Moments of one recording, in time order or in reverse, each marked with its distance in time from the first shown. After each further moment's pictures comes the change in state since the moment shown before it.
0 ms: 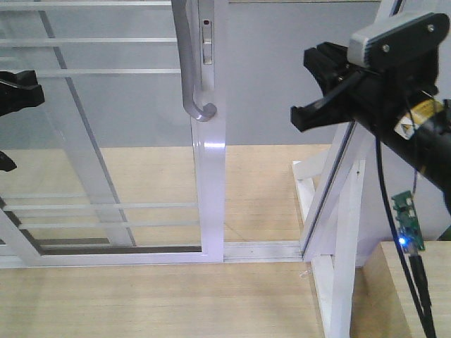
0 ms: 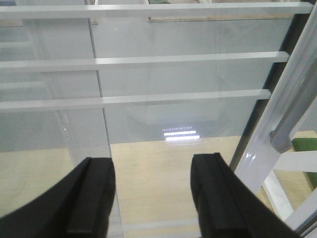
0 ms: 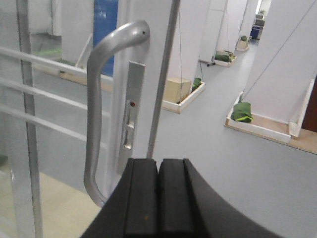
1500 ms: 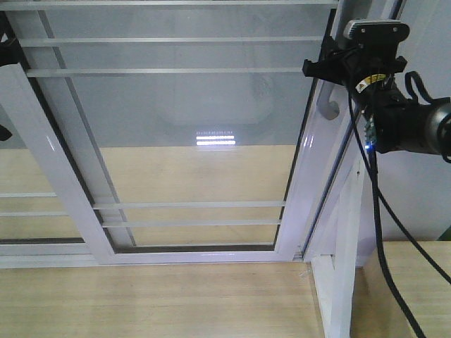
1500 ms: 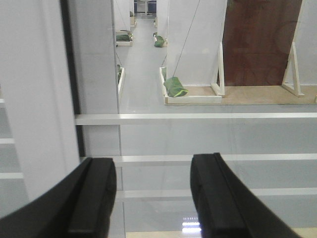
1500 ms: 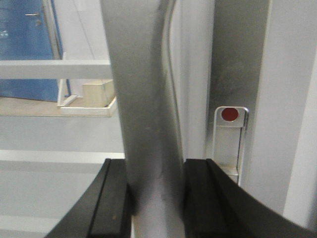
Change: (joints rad) left arm 0.008 0.000 0.000 0.000 -0.323 0.001; right arm -0.243 0.778 -0.418 0.020 -0.412 0.170
